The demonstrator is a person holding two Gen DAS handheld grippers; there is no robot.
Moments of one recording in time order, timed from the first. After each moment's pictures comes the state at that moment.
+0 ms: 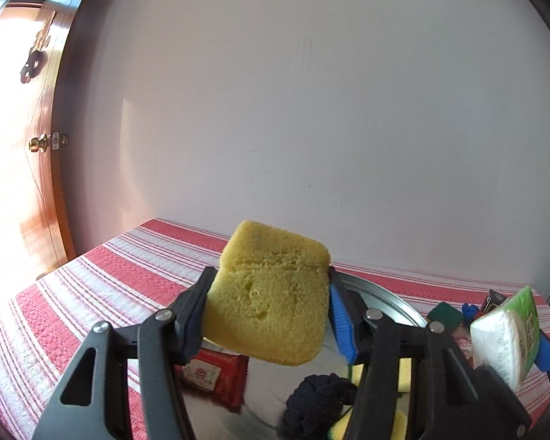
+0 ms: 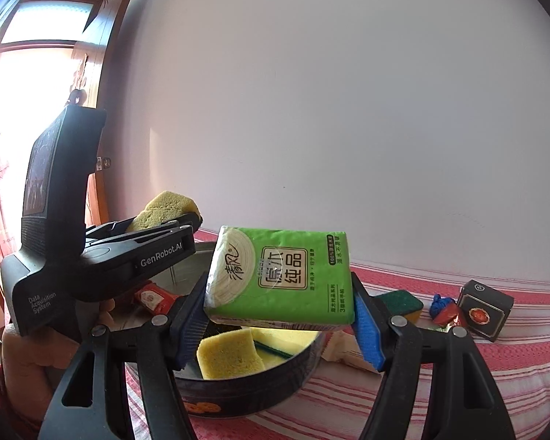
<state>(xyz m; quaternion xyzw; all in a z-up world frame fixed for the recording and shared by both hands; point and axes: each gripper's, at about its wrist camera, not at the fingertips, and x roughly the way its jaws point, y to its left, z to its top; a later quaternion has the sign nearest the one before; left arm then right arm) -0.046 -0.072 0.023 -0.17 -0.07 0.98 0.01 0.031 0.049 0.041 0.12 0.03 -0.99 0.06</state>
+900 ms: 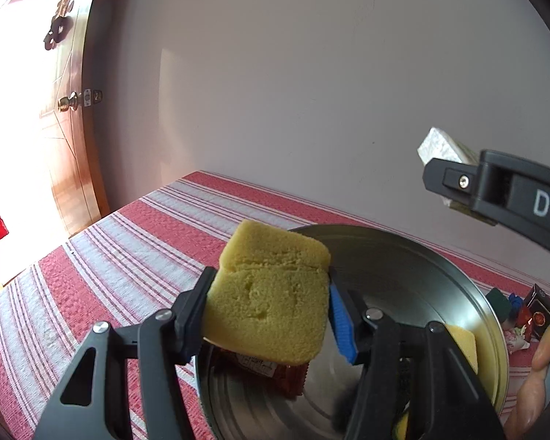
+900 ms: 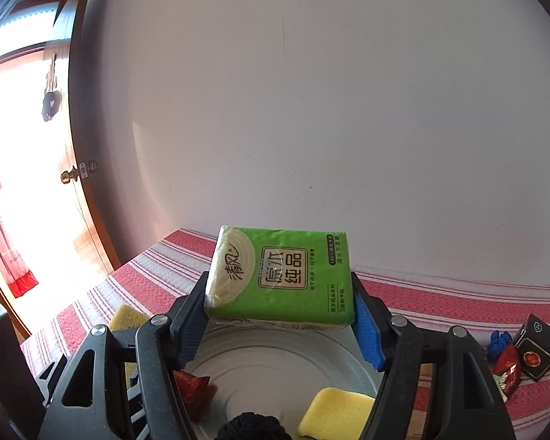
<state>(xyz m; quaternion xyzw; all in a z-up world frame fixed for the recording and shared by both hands) -0.087 -0.097 -0.006 -0.26 -0.07 0.96 -0.07 -0.113 0.001 0.092 0.22 -0.02 -0.97 0.08</state>
